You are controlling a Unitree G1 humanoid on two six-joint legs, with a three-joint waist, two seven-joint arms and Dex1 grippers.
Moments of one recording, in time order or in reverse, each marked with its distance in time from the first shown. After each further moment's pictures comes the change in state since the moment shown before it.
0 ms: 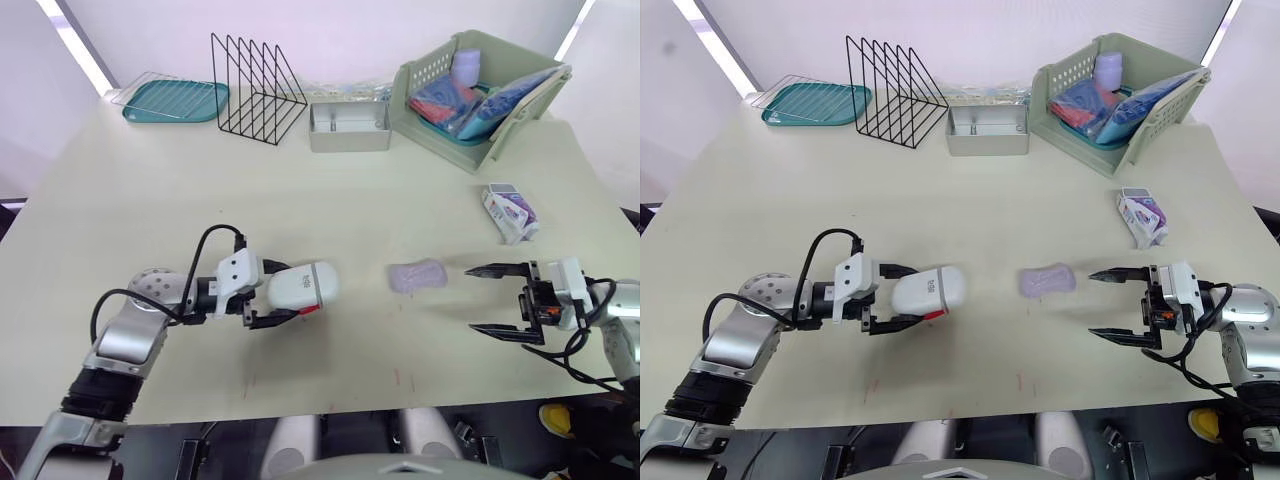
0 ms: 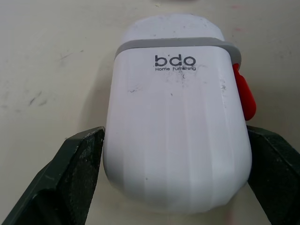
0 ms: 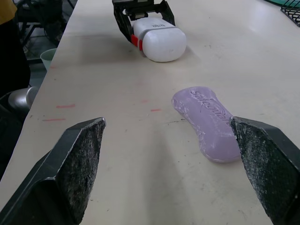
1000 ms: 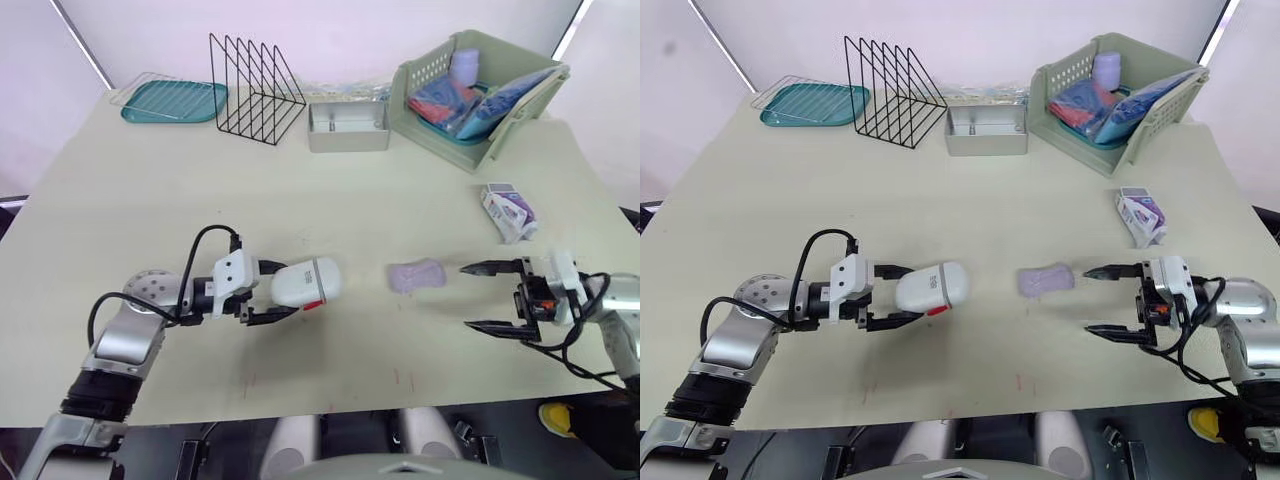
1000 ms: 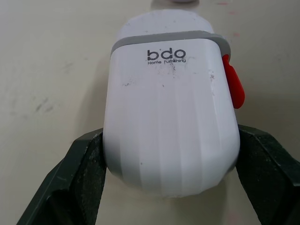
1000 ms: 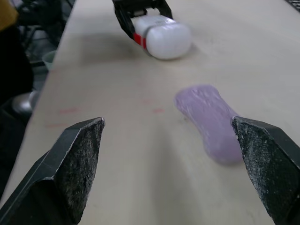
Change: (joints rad) left arm 0.005 -0.010 0.018 0.031 -0.010 -0.101 -0.014; right arm -0.042 -0.040 0.019 -0.173 0.032 0.263 -0.079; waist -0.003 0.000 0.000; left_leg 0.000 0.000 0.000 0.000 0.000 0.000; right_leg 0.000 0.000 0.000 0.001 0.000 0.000
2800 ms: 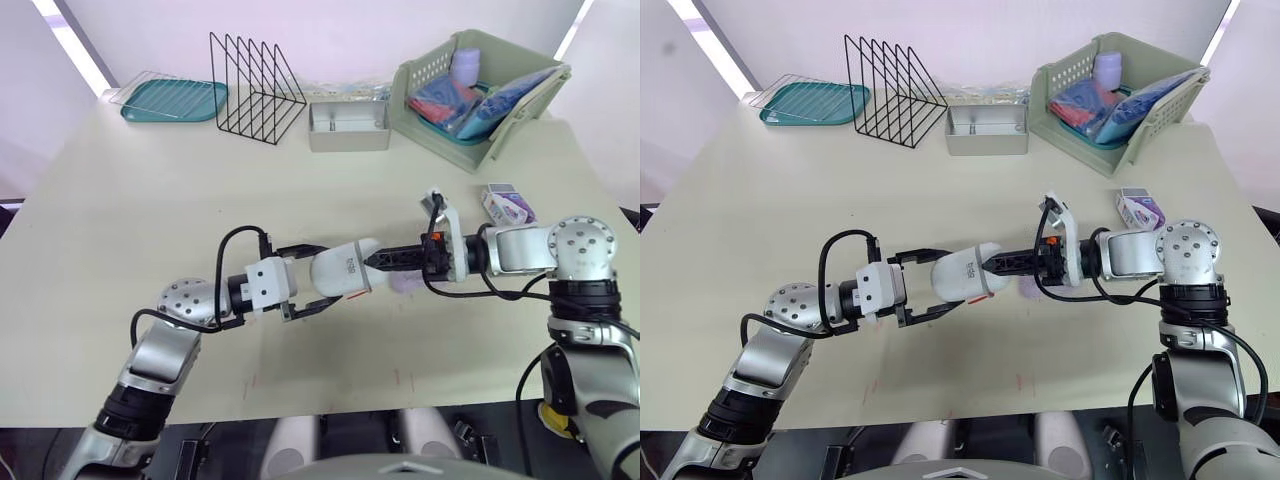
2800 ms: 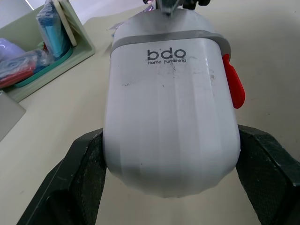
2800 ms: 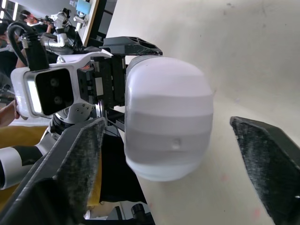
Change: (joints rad) left arm 0.041 -0.137 -0.058 -0.247 0.072 -0.106 0.213; right arm -0.503 0.342 -0.046 0.060 0.826 1.524 -1.284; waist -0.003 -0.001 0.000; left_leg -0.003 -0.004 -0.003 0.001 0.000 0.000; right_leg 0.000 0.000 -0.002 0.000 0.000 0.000
